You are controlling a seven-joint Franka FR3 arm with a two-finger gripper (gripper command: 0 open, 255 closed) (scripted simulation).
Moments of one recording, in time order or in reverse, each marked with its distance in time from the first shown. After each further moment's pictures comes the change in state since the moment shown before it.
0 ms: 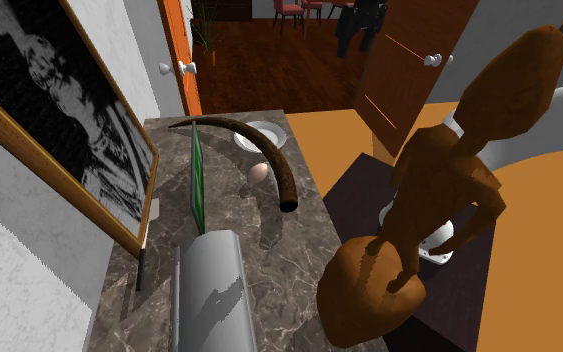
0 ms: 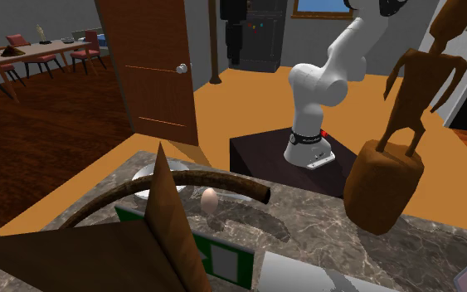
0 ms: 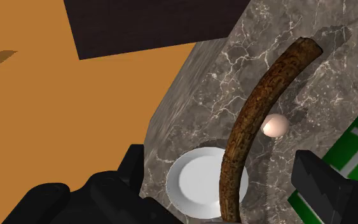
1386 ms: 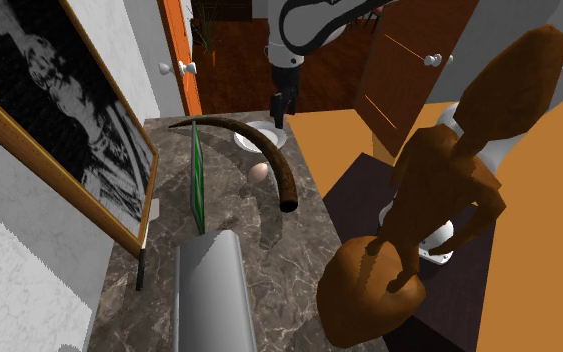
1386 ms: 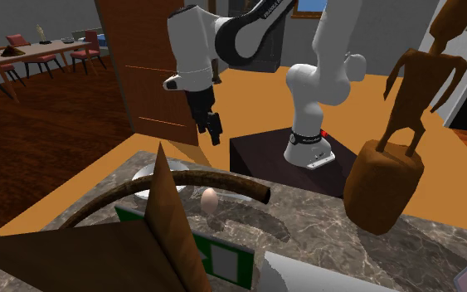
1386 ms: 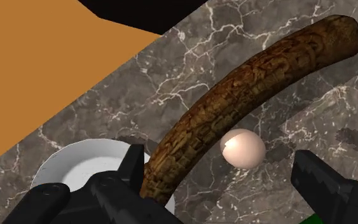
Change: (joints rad) arm 0.180 0.569 0.040 -0.034 0.073 0.470 -0.239
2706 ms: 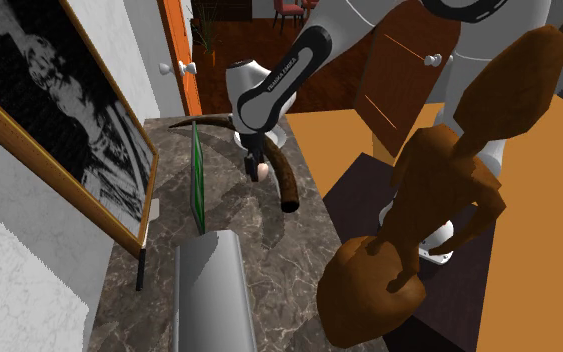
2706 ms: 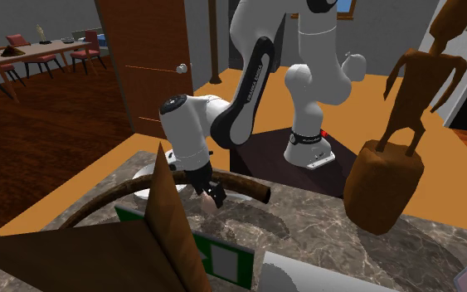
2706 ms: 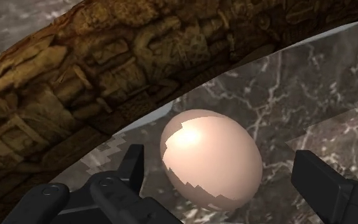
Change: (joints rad) arm 0.087 0.497 0.079 0.122 0.033 0.298 -0.150
